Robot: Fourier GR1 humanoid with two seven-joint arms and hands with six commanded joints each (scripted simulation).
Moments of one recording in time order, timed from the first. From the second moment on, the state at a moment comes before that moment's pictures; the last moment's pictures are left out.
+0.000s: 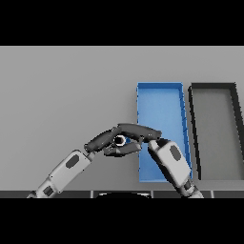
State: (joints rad) left arm -0.37 0.28 -0.66 -1.52 0.03 -0.17 -0.10; right arm -0.47 -0.05 0.35 -1.75 -0.31 0.70 0.35
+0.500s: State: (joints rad) left arm -0.37 0.27 -0.65 -1.51 0.07 -0.17 0.00; right arm -0.48 -0.02 0.31 -1.73 -0.29 0.73 0.31
